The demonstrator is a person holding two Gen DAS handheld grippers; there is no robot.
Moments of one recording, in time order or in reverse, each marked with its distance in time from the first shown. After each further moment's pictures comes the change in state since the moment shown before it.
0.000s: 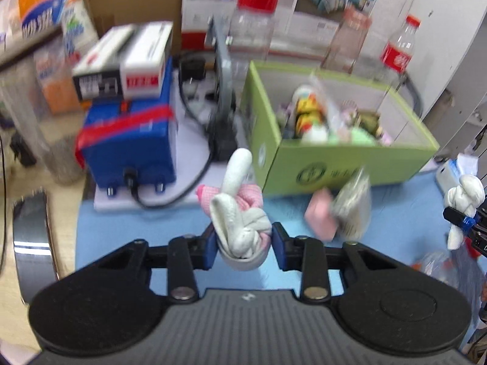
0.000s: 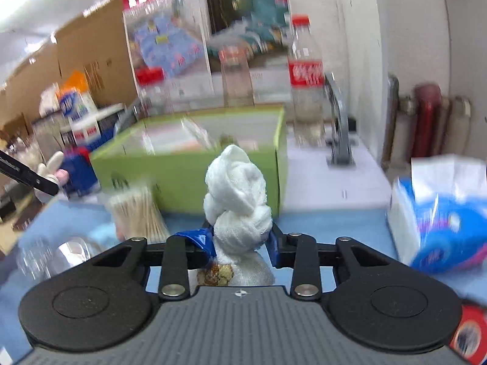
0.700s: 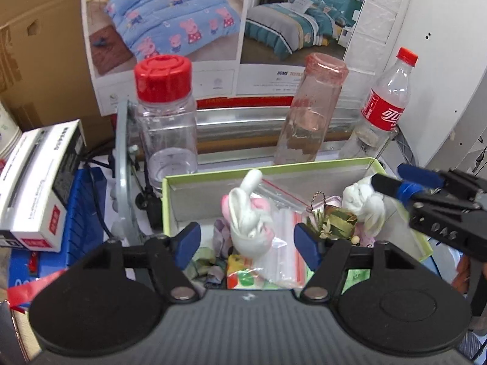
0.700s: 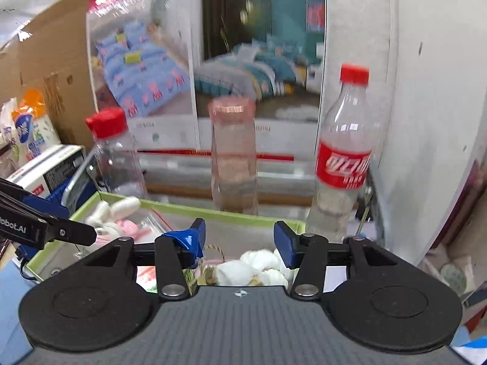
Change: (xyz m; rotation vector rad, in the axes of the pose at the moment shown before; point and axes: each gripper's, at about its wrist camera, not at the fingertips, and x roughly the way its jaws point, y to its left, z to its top) left arm 0.073 -0.072 0.114 0.065 -0.073 -0.004; right arm 0.121 0.013 0.126 -0.102 0.011 -0.065
